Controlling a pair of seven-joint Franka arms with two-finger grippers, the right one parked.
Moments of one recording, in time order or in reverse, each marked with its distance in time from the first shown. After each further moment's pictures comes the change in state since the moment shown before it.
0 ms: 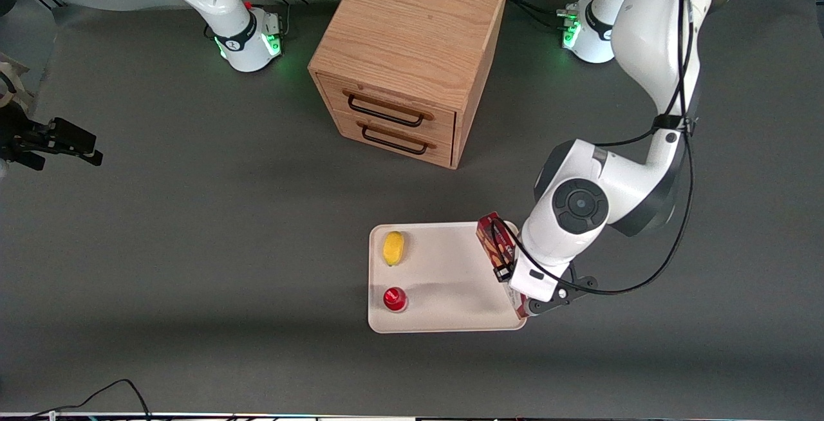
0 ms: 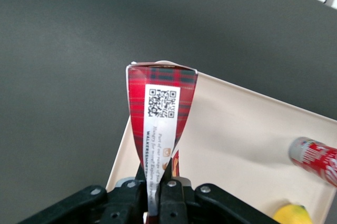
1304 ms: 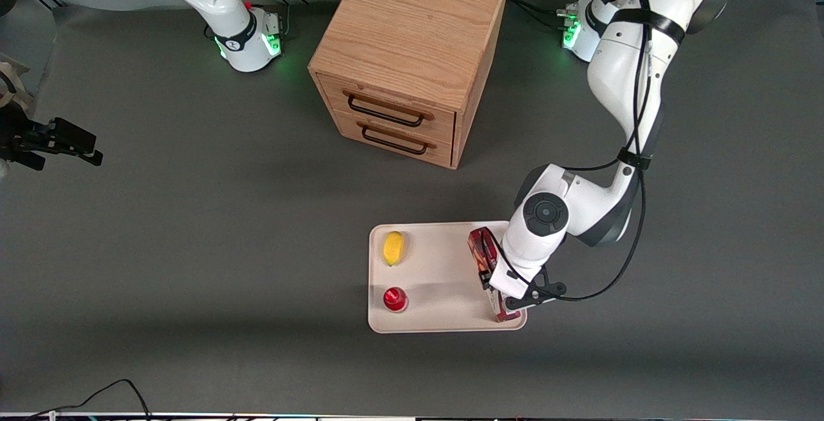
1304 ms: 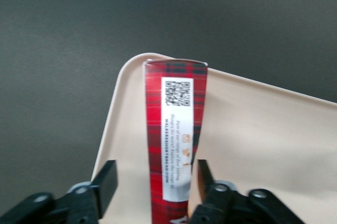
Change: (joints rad) arm -0.010 0.067 0.016 -0.158 0.061 0.276 -0.003
